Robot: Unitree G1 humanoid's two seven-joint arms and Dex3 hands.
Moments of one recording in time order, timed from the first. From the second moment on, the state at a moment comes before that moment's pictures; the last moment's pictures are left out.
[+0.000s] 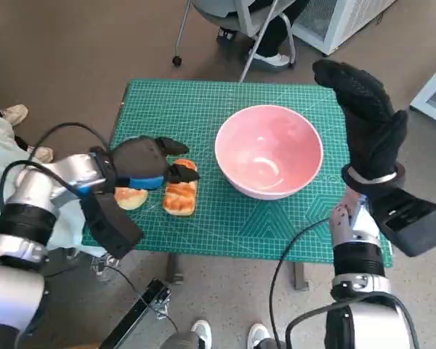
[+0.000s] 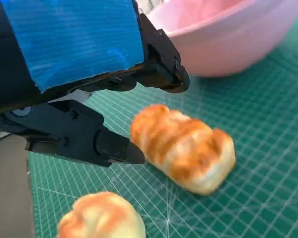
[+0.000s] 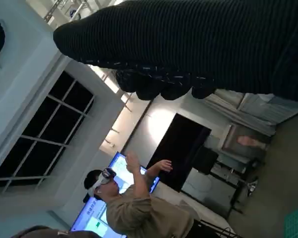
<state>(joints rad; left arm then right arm) -1.00 0.69 -0.62 0.94 1.04 -0.97 0.02 -0.85 -0.12 -0.26 0.87 0.35 -1.02 0.63</state>
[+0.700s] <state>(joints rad) -1.05 0.58 -0.78 1.13 1.10 -0.91 0.18 -0.81 -0.12 -0.25 0.85 0.35 -1.02 0.59</state>
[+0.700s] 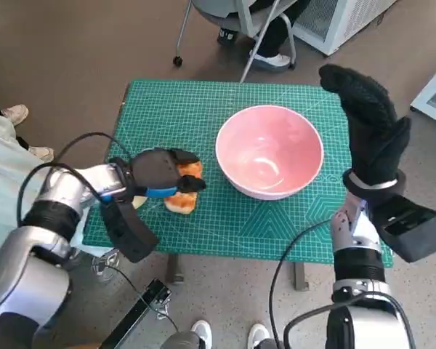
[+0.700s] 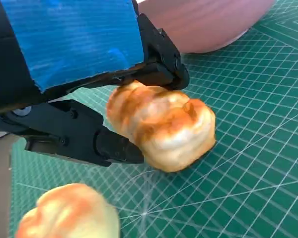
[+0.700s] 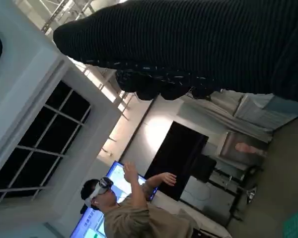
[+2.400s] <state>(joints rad) -1.07 0.62 -0.26 0.94 0.36 -1.00 -0.13 -0.80 -0.15 -0.23 0.84 0.33 -1.02 0.55</state>
